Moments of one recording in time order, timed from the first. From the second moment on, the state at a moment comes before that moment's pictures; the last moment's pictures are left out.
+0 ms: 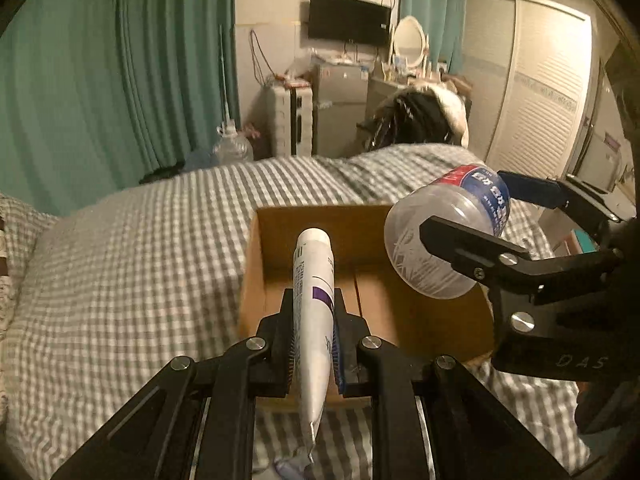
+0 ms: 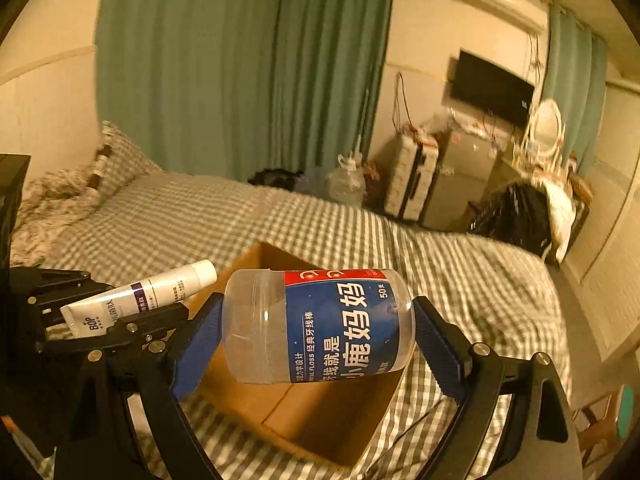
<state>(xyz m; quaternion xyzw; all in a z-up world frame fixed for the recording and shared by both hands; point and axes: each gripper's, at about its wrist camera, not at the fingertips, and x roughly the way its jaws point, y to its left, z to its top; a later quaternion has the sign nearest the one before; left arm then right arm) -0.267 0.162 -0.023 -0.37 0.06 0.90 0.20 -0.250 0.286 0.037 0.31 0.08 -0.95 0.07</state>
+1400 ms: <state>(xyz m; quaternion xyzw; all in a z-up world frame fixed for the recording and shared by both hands) -0.075 -0.001 0.087 -0.24 0.09 0.97 0.06 -0.063 0.189 0.135 0.19 0.11 -0.97 0.12</state>
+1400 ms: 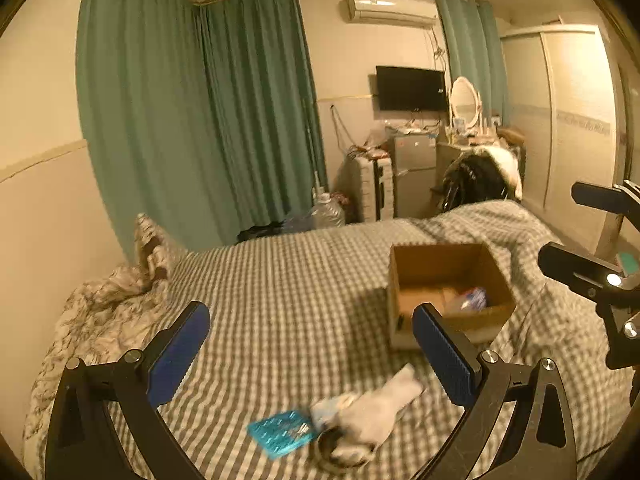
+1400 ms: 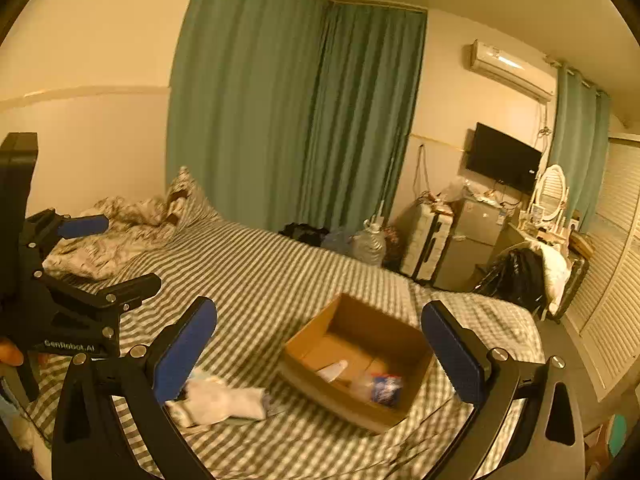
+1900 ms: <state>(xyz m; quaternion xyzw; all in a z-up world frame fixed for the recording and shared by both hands) -0.085 -0.055 -0.072 -0.35 0.03 0.93 -0.02 -0.094 0.143 -0.025 0.33 0.10 -0.93 0.14</state>
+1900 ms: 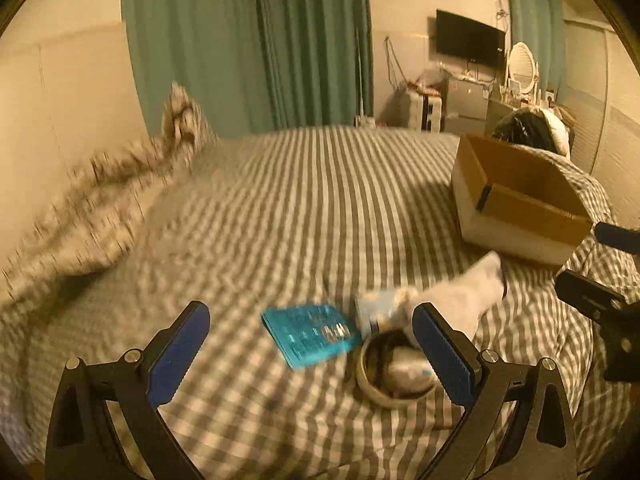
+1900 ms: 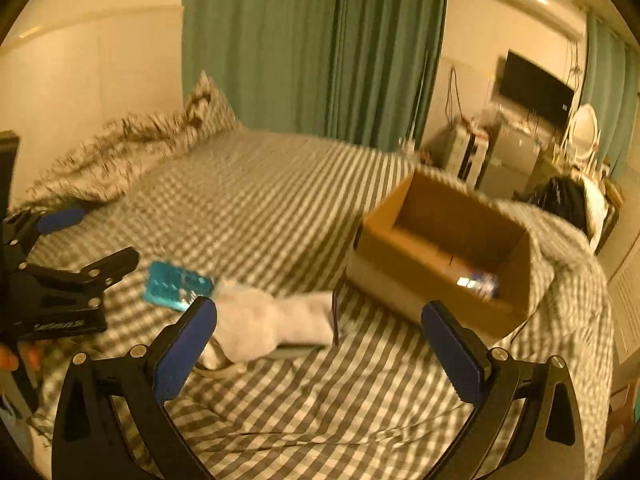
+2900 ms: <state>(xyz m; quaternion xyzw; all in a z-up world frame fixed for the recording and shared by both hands) -0.085 -0.010 -0.104 -0.40 0.05 0.91 0.08 -0.122 0.164 -0.092 0.39 0.08 -0.91 0.14</state>
